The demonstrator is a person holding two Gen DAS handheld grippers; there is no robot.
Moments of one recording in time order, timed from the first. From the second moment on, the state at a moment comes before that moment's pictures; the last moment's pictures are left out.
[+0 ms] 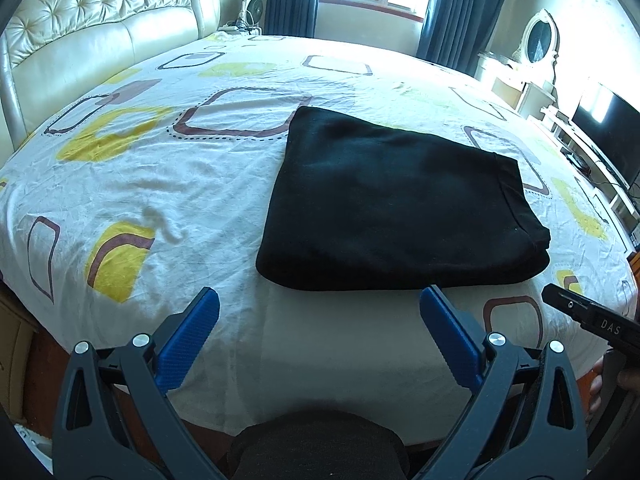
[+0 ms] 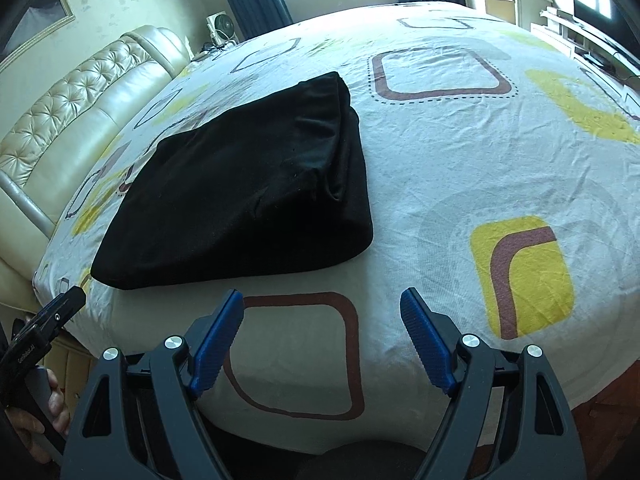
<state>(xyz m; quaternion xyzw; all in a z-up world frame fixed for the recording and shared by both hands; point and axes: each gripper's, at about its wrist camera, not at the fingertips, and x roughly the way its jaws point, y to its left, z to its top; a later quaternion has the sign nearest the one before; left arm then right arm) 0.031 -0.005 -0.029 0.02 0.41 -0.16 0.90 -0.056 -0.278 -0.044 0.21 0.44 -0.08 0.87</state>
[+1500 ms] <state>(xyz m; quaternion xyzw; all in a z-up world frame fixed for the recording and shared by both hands) 0.027 -0.010 -0.025 0.02 0.39 -0.17 0.90 -0.056 -0.267 -0.051 0.21 0.44 -0.08 0.87</state>
